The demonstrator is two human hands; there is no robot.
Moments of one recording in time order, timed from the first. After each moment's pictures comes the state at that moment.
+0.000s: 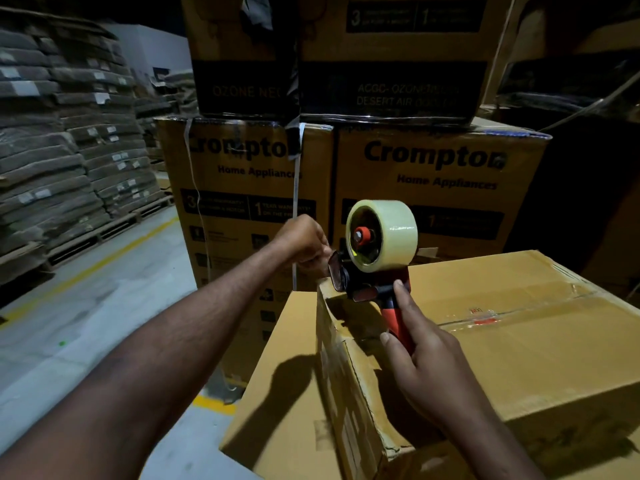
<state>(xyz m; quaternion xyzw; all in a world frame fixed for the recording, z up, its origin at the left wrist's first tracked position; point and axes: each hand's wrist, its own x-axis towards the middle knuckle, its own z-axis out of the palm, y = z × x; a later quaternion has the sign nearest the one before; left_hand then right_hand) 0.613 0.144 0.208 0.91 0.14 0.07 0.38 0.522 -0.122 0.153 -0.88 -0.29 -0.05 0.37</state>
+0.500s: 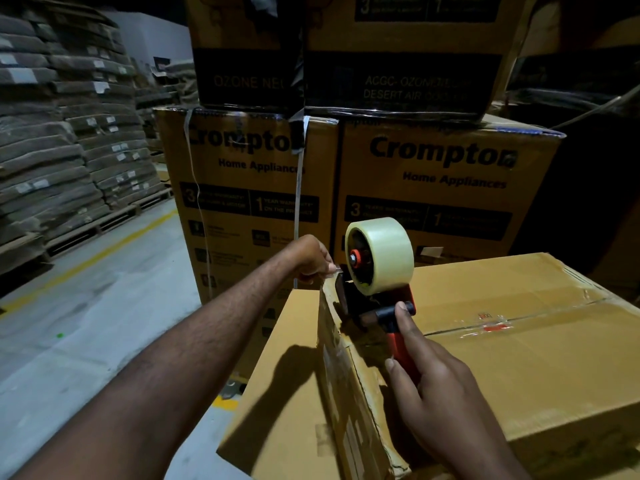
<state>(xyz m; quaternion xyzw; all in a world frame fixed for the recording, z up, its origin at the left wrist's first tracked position) 0.641 0.153 0.168 0.92 0.14 -0.02 0.36 0.506 -0.124 0.152 -0.91 -0.28 -0.04 0.31</state>
